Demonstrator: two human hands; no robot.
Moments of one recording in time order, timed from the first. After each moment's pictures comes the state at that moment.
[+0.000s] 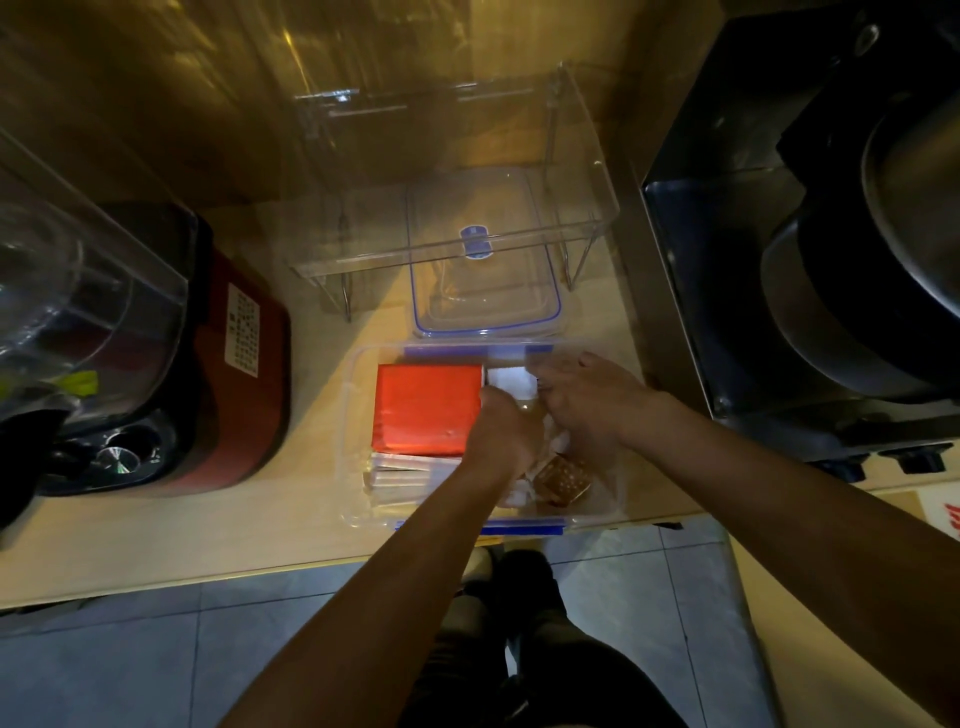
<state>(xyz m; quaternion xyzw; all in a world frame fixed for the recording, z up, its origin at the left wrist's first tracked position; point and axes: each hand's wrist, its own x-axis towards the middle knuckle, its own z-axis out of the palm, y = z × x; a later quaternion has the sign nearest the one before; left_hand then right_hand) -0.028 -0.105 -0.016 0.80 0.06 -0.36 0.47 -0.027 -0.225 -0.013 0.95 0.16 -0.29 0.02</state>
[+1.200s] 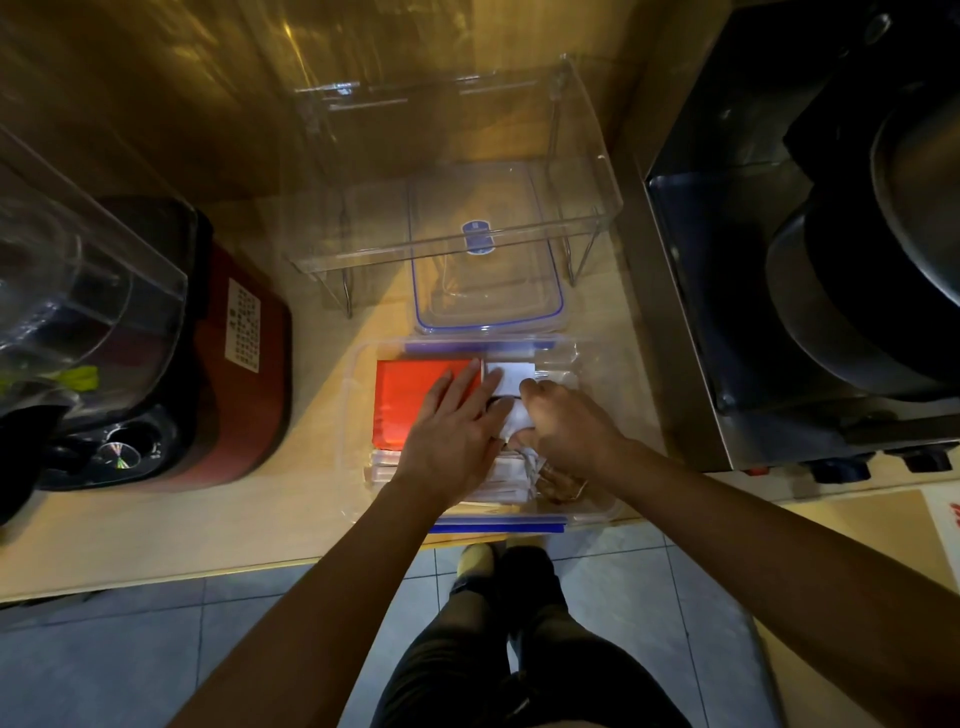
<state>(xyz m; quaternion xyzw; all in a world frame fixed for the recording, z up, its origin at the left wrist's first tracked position) -0.021 -0.042 -0.046 0.92 -0.38 -0.11 0.05 -0.046 -0.199 -0.046 0.95 0.01 -0.21 -0.22</state>
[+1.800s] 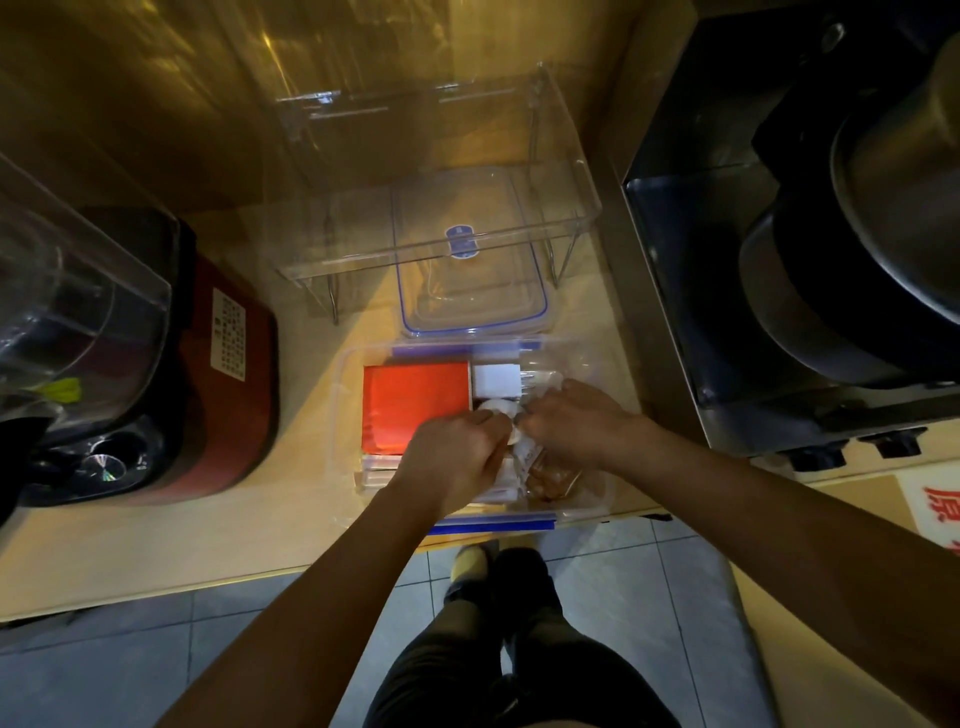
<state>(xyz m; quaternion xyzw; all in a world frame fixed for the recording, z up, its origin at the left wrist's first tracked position) -0.029 -0.049 -0.020 0.89 -0.41 -0.14 0.14 -0.045 -0.214 -0.022 0.94 0.21 -0.28 0.04</state>
